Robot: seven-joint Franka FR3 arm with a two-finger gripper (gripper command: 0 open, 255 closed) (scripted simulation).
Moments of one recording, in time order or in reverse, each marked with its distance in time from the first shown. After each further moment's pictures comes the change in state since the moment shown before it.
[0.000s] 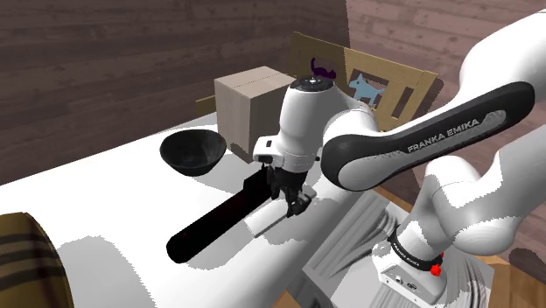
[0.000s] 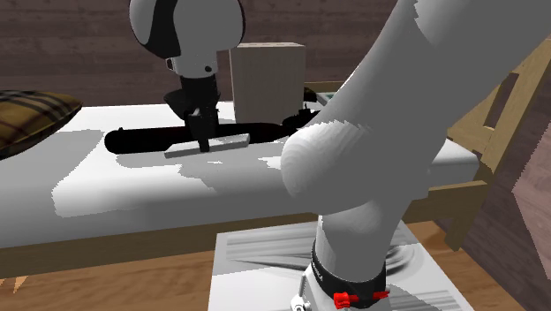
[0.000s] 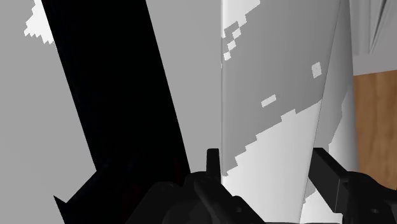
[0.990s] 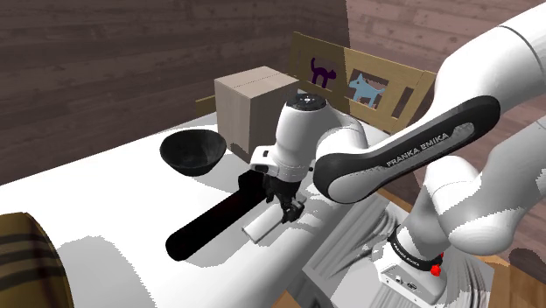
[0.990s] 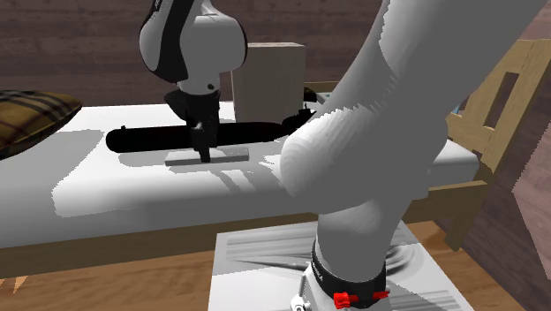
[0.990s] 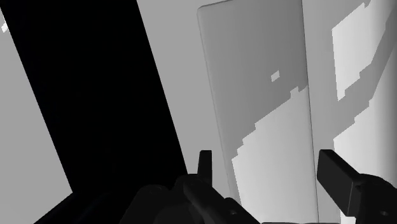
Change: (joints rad) arm -0.018 0.087 0.009 -0.037 -0.015 0.152 0.019
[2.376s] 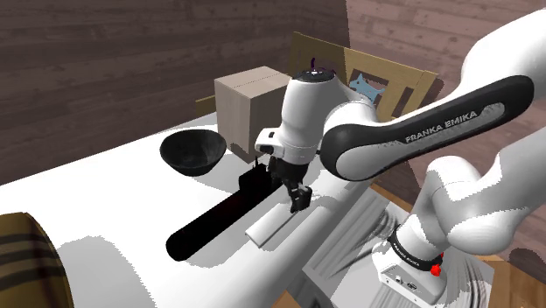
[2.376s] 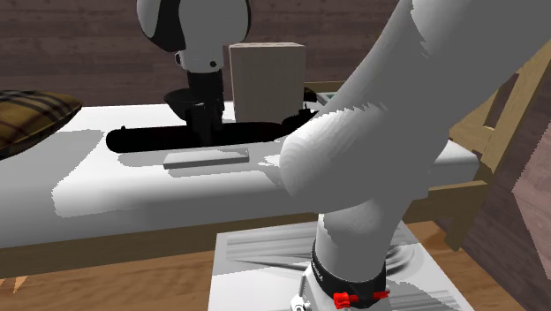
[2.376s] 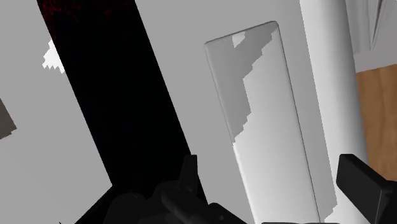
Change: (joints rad) arm -0.015 -0.103 -0.019 0.045 0.014 -0.176 0.026
